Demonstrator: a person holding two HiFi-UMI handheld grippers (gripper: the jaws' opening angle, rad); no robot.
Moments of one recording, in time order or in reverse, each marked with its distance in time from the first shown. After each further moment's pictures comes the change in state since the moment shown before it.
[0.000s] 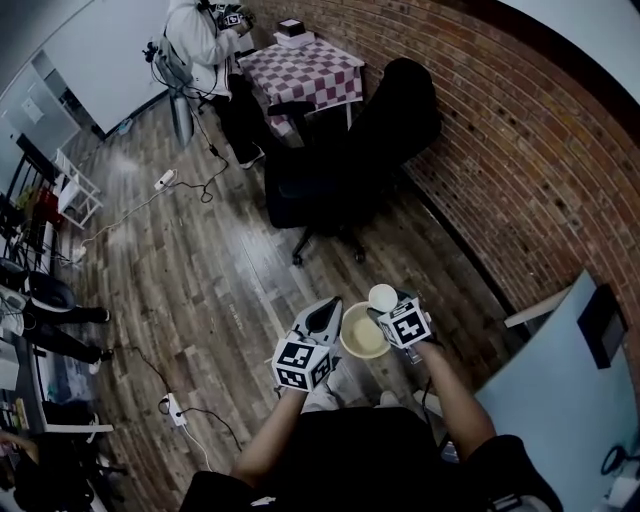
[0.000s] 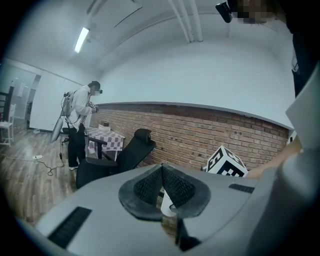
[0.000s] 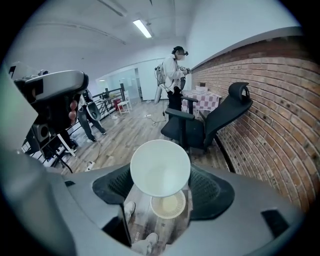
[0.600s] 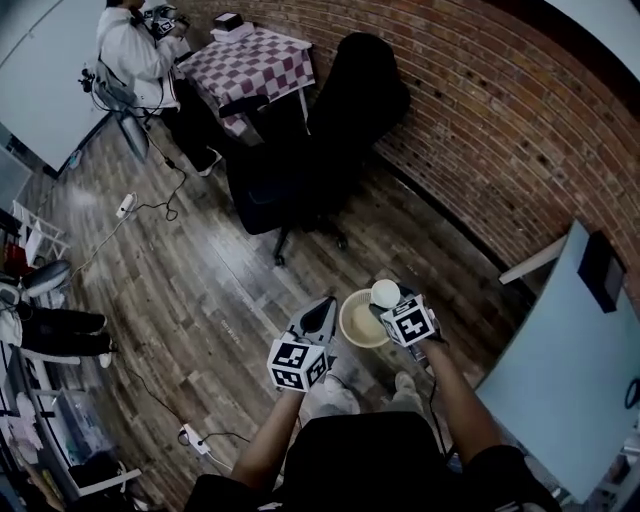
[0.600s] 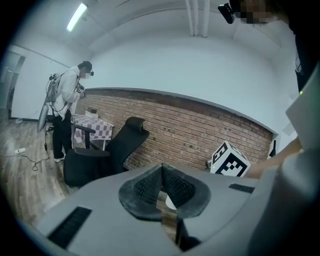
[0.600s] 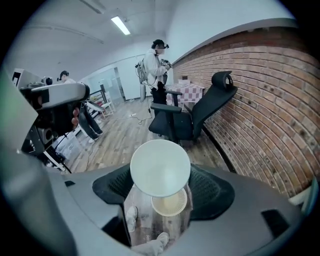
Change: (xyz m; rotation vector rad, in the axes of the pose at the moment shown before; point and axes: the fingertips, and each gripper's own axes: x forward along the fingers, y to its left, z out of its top) left arm 0.029 0.064 -0.027 -0.018 0.115 -0.180; right arm 0.034 -0.005 -0.002 0.175 0.044 -0.134
